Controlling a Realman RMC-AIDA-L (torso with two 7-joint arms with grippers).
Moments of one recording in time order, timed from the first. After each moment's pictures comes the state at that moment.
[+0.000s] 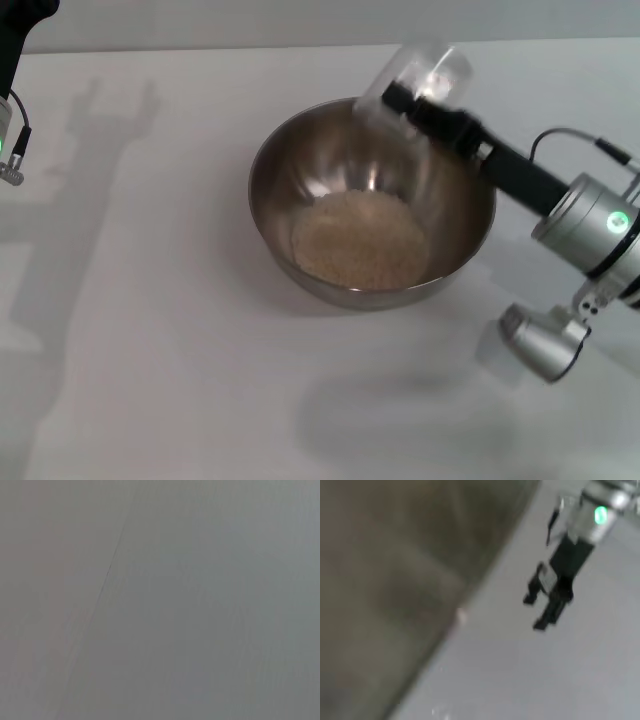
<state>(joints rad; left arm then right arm) -0.42 -2.07 -1.40 -0.56 2.77 0.97 -0.37 0.62 2.08 0.45 0.07 -2.44 -1.49 -1.73</state>
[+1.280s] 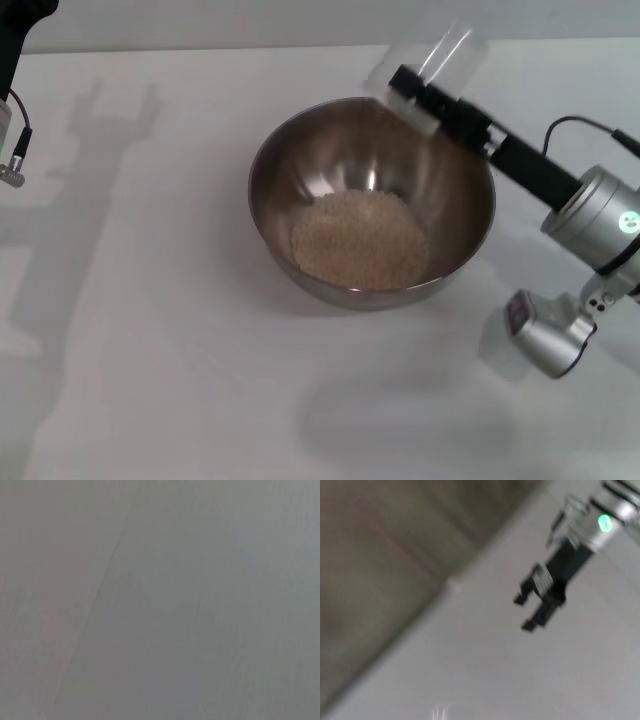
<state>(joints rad) -0.40 -2.07 -1.39 -0.58 2.78 0.98 -0.39 0.61 2.08 0.46 0.06 -2.48 -1.55 -1.84</state>
